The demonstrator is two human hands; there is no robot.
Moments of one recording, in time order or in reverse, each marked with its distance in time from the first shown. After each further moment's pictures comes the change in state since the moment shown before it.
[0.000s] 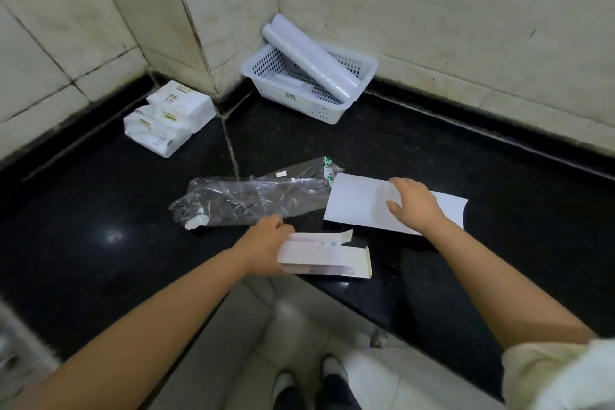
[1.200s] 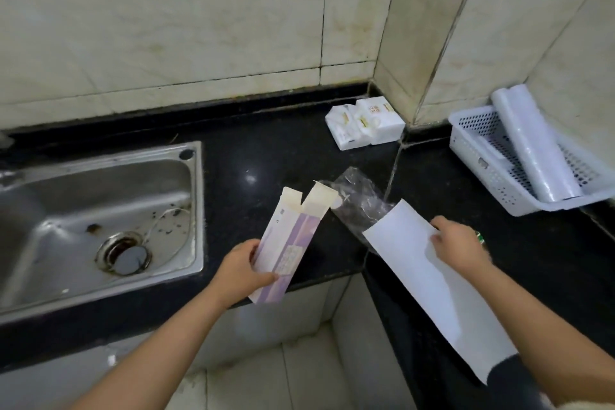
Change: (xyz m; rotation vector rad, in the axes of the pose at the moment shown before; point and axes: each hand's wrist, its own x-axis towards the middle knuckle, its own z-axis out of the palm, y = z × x) left_hand -0.164 -0.056 0.082 -0.839 0.785 -0.920; right_hand 0.064 -0.163 0.024 -0.243 -0.098 -0.595
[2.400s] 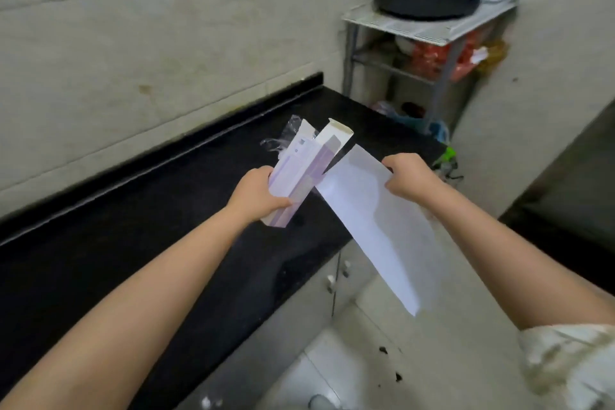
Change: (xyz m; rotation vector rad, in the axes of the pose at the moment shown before) left_hand -0.404 0.293 0.288 0.433 -1.170 1.684; right_hand -0.666 0.064 -0.001 0.373 0.549 1.673
